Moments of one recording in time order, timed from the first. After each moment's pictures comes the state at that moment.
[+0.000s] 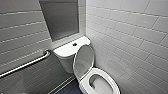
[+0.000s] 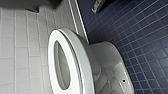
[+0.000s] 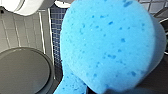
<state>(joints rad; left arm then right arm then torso) 0.92 2.07 -1.25 1.01 -0.06 -1.49 -1.42 2.32 -1.54 -0.03 0.36 0.49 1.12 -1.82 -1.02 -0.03</state>
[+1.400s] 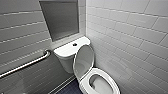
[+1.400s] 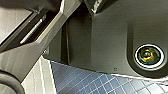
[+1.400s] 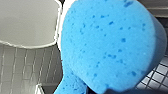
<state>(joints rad) 1.42 2.32 -1.57 1.40 -0.03 -1.48 -0.98 1.98 -1.23 -0.04 0.26 0.50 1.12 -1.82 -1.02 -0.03</state>
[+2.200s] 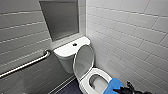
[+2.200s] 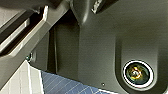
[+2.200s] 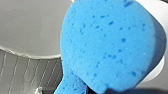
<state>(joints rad) 1.46 2.40 -1.73 1.40 -0.03 -1.47 -0.66 2.22 -1.44 0.03 0.00 0.50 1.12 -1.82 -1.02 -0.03</state>
